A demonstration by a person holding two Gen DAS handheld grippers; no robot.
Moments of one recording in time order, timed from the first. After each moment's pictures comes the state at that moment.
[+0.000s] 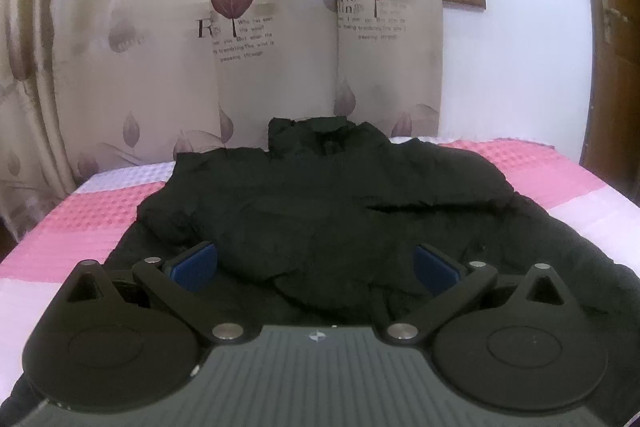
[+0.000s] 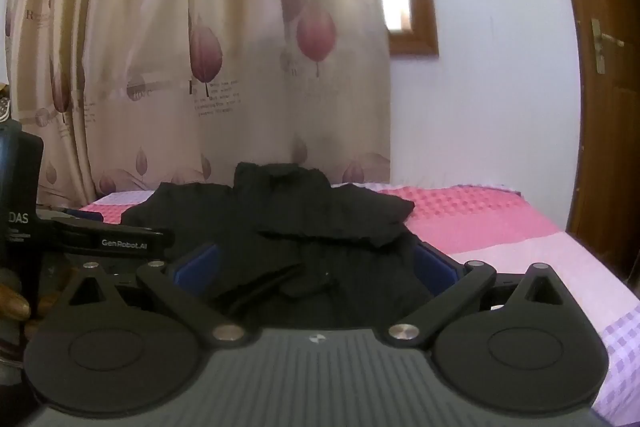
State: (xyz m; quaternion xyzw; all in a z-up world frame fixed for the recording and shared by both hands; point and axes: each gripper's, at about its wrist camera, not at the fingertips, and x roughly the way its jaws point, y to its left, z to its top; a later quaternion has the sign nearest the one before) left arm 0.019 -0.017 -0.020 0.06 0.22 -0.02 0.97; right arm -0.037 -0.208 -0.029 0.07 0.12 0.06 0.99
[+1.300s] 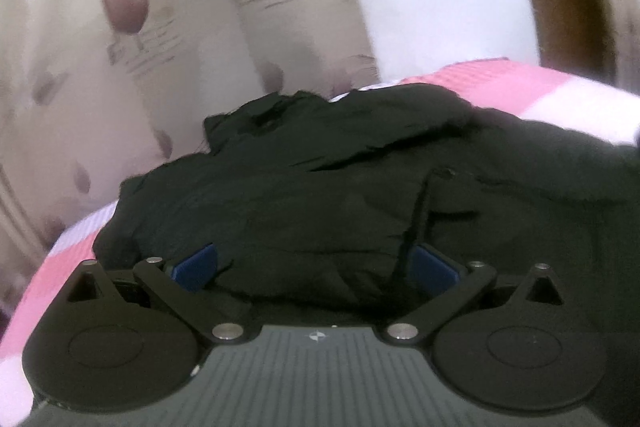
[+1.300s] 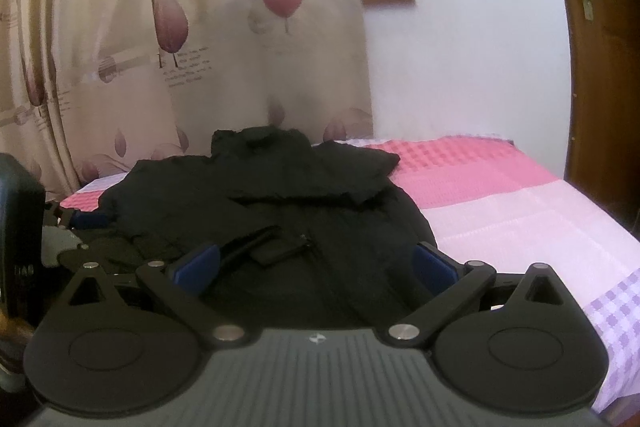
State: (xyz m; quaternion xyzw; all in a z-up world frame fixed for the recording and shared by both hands) left arm 0.034 -0.064 -0.076 0.21 0.22 -0.09 0.95; right arm -0.009 -0.231 -0.054 0.11 0.17 0.05 0.98
